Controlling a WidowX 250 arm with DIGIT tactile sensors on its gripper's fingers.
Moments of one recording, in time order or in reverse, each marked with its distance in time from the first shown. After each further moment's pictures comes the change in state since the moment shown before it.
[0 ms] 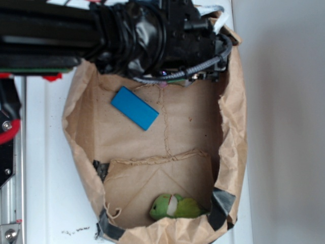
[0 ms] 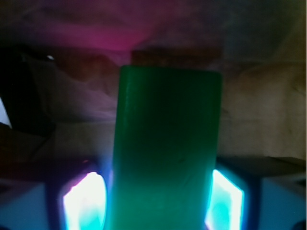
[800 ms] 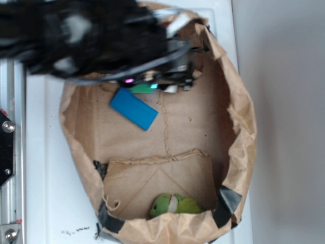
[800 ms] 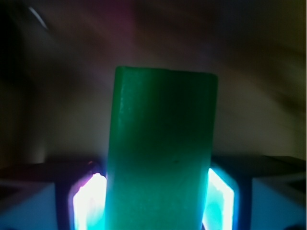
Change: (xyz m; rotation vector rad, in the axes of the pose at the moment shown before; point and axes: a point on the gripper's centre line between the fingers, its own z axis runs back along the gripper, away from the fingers) arm -0.013 0.047 0.038 -0.013 0.026 -0.177
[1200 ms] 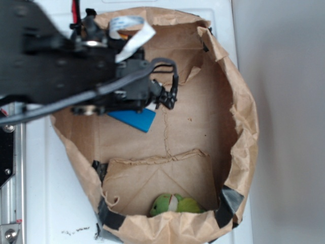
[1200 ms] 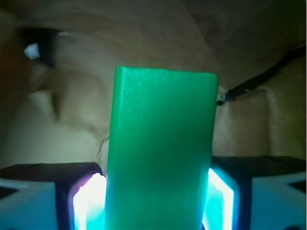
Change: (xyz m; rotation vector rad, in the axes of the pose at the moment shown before) arm -0.031 0.001 0.069 -0.100 -0.018 -0.155
